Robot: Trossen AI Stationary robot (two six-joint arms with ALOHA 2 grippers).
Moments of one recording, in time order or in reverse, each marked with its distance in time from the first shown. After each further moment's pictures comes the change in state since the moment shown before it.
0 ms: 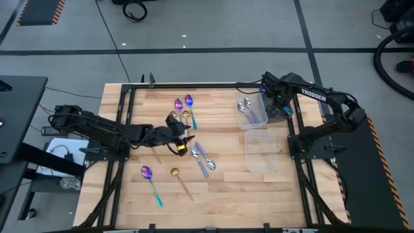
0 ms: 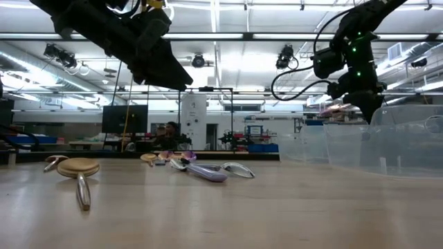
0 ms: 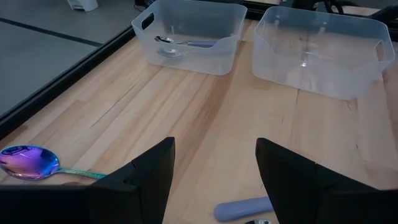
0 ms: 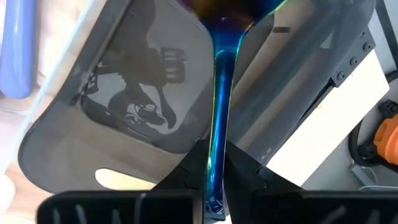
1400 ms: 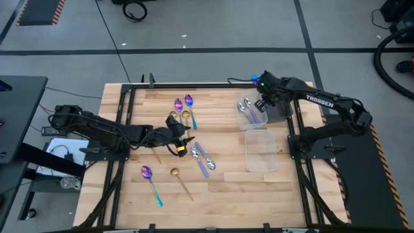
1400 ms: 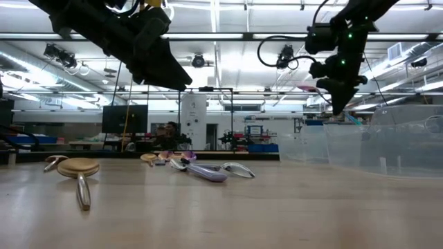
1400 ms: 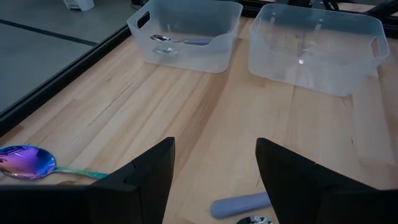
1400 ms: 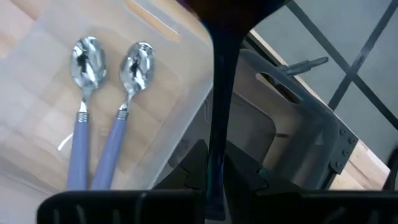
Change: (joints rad) left arm -0.012 0.000 0.000 -0.006 0.001 0.001; right arm 0.144 -0.101 -0.001 0.282 0.023 0.079
